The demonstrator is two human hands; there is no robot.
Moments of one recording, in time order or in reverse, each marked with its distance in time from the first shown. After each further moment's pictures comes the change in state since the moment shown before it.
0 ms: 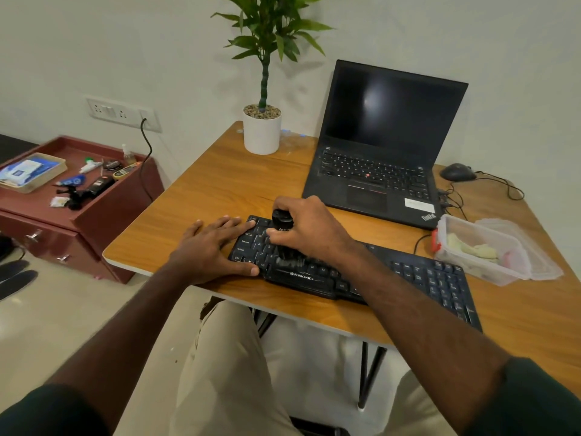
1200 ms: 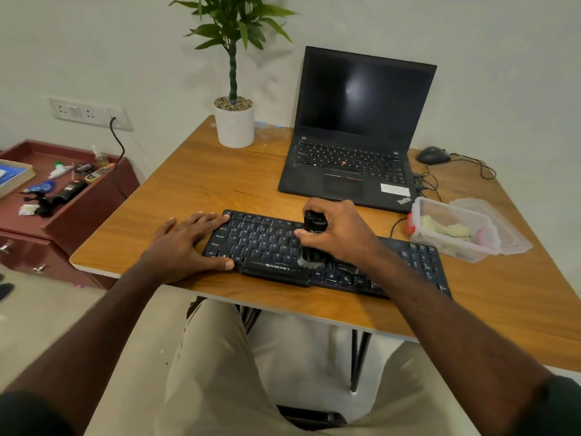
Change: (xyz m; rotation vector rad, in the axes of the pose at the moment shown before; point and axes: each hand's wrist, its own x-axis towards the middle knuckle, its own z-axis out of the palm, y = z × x) left_hand 0.003 -0.005 0.002 -0.020 -0.002 -0.003; right_hand -0.059 0.066 -0.029 0.127 0.134 -0.007
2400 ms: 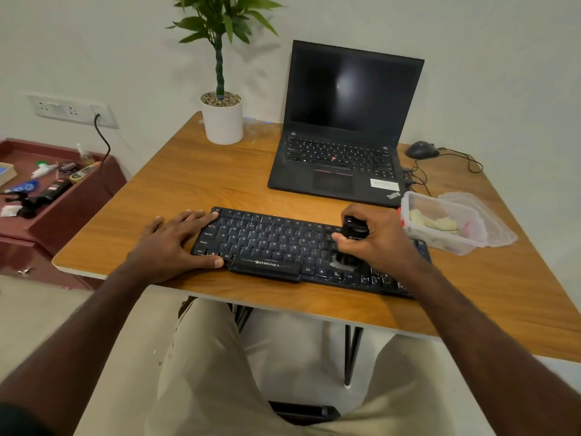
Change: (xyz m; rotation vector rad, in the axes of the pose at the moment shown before) left_hand 0.002 -0.002 0.004 -0.017 0.034 0.002; right_hand -0.054 0.032 -0.042 -0.098 0.134 0.038
